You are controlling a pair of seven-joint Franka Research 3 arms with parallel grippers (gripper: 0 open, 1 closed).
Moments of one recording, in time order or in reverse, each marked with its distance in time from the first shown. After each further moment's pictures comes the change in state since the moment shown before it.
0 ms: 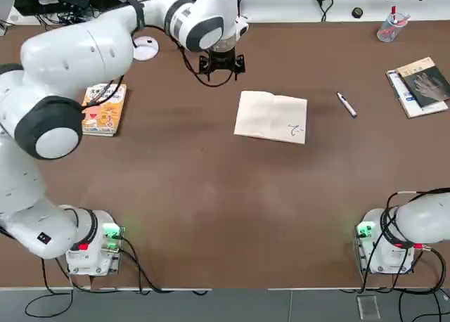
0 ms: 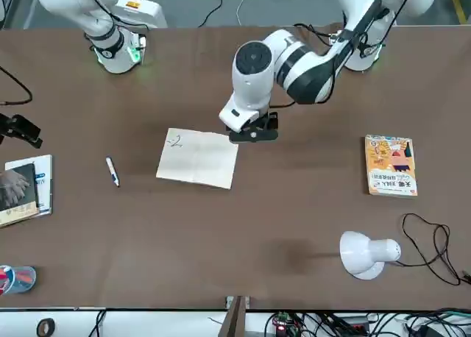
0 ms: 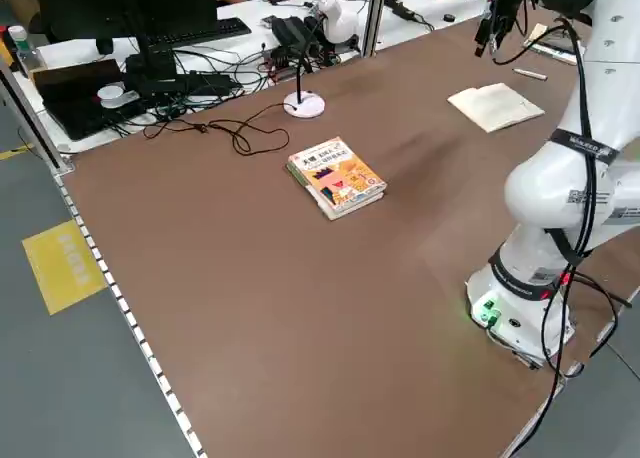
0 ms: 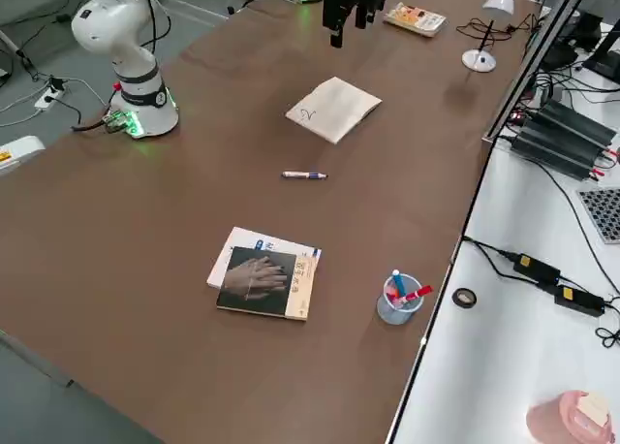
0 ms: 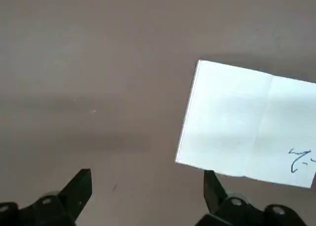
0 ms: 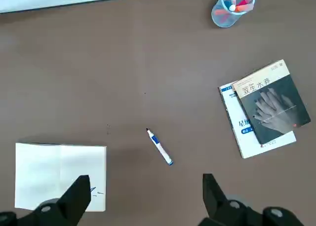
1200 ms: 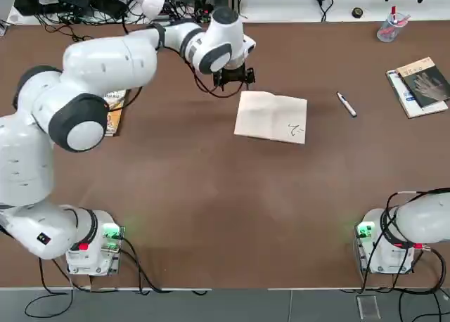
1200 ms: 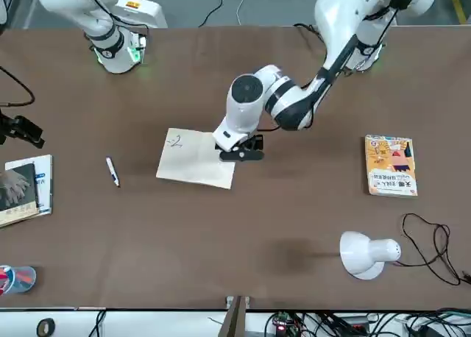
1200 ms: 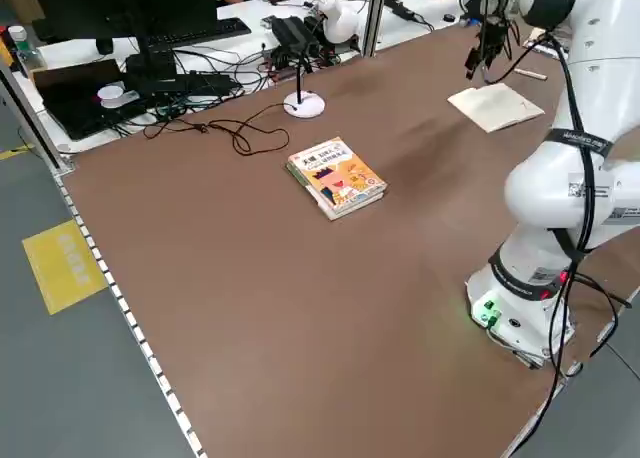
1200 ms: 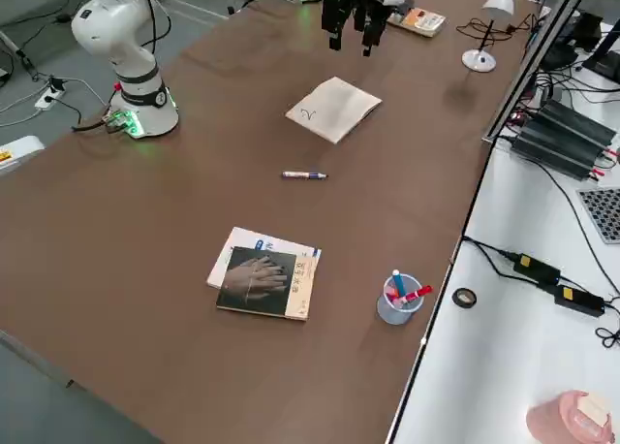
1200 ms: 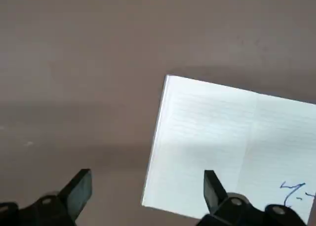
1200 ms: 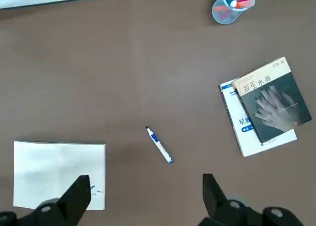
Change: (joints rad) left arm -0.023 0.182 0.000 0.003 0.013 0.275 -0.021; right arm 0.000 0.000 0.001 -0.011 0.000 0.001 0.000
